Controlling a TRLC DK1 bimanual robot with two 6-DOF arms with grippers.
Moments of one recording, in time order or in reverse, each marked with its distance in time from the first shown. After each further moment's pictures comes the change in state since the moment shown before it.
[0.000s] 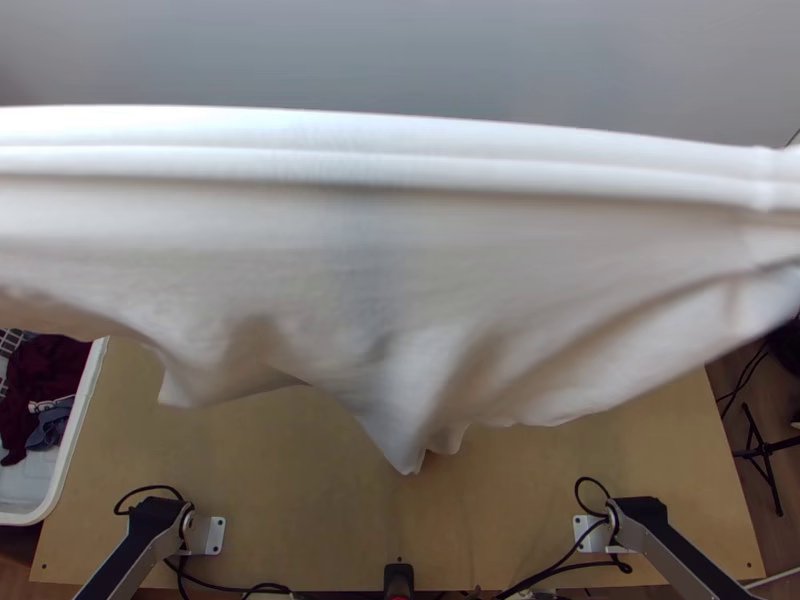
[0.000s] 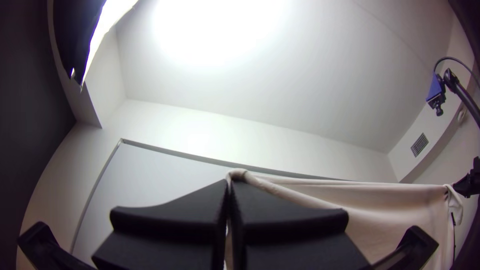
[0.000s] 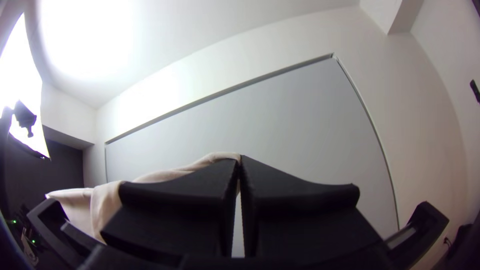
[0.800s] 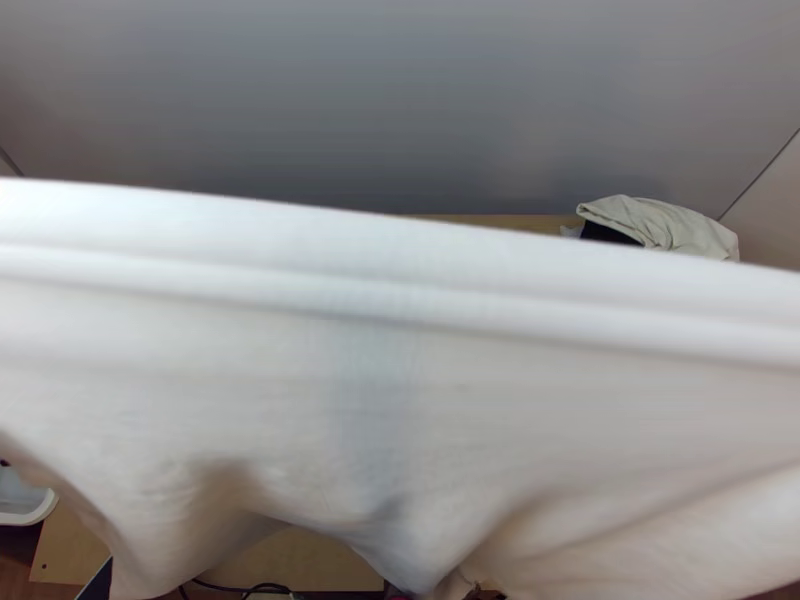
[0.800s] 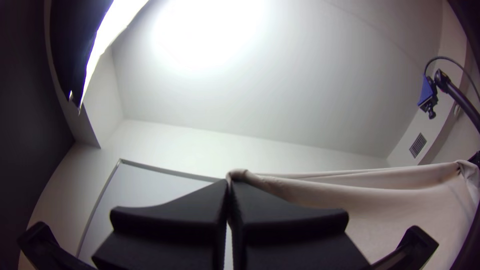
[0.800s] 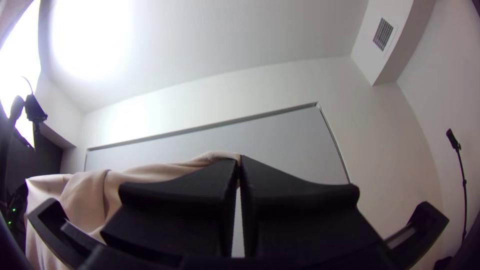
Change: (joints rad) left arm 0.016 0.000 -0.005 0.103 0.004 0.043; right arm -0.011 -0.126 -0.064 0.114 0.135 -0.181
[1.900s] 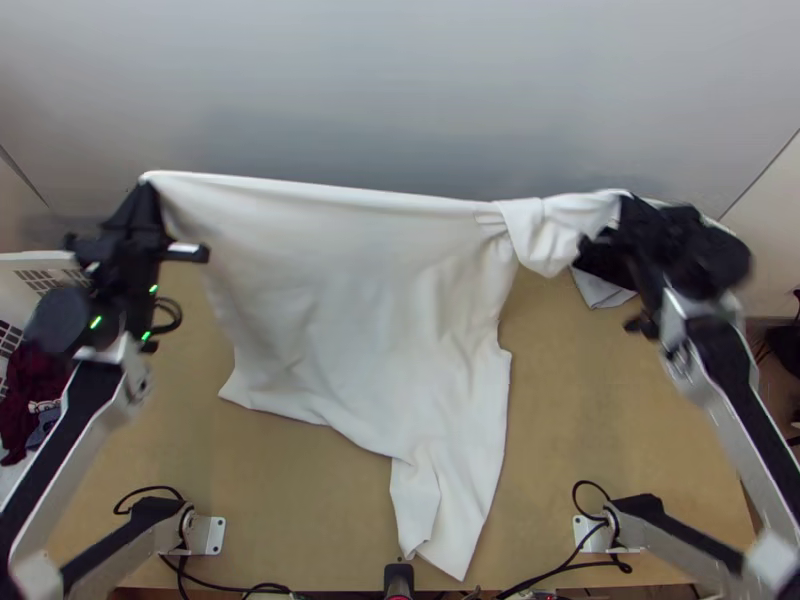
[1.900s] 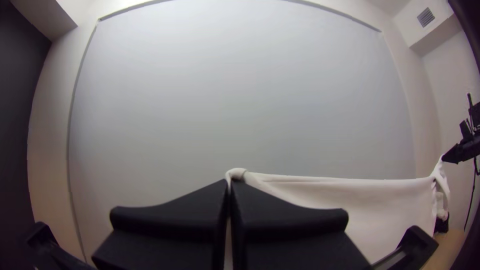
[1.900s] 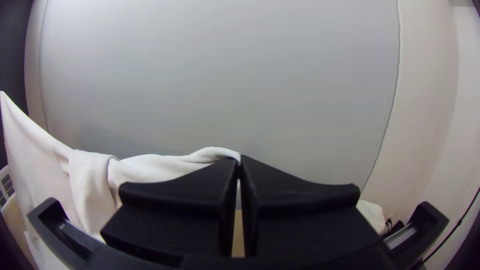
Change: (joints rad) left arm -0.003 0.323 -0.753 0.367 0.096 0.122; right arm 0.120 0.309 -1.220 0.687 -0.005 -0.202
